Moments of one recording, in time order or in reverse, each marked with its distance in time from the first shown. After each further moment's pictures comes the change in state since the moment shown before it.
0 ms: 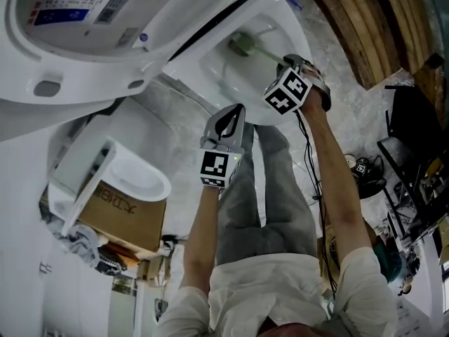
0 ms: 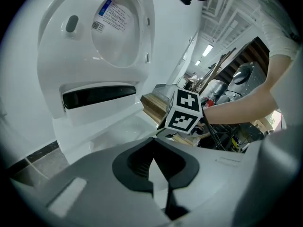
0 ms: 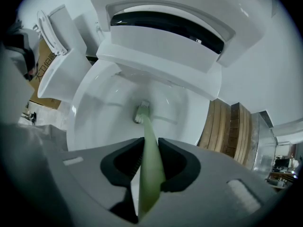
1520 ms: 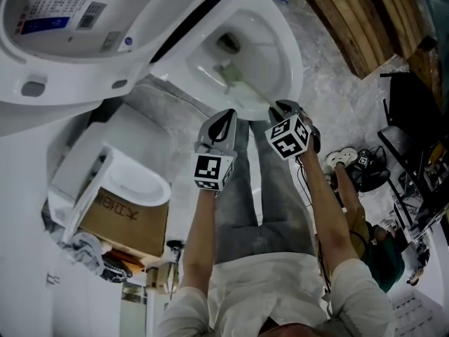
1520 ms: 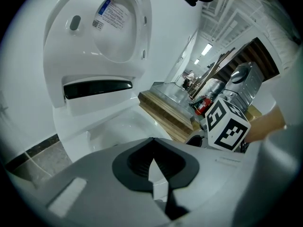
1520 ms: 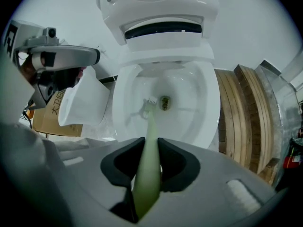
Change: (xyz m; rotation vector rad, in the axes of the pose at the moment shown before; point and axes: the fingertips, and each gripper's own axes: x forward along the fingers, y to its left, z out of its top) left arm -0.013 -0.017 -0.027 -0.016 0.036 -0.030; right arm -0.050 0.125 -0.078 0.336 -0.081 0.211
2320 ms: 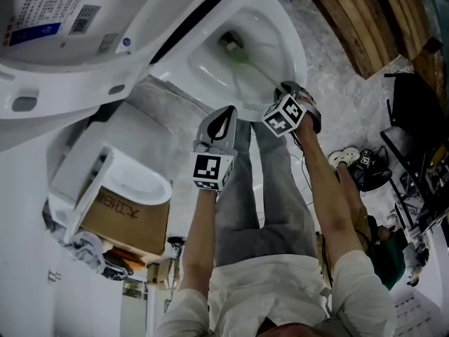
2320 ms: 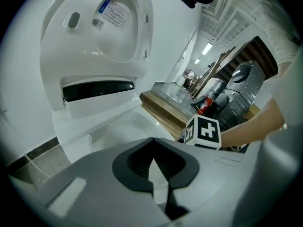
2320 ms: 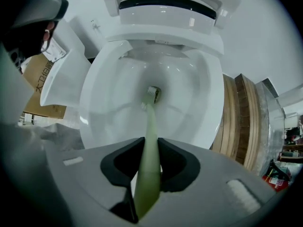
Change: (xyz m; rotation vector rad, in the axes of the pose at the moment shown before) left arm 0.009 0.011 0.008 0.010 -0.002 0.014; right arm 0.062 -0.055 0.002 -0.145 0.124 -0.154
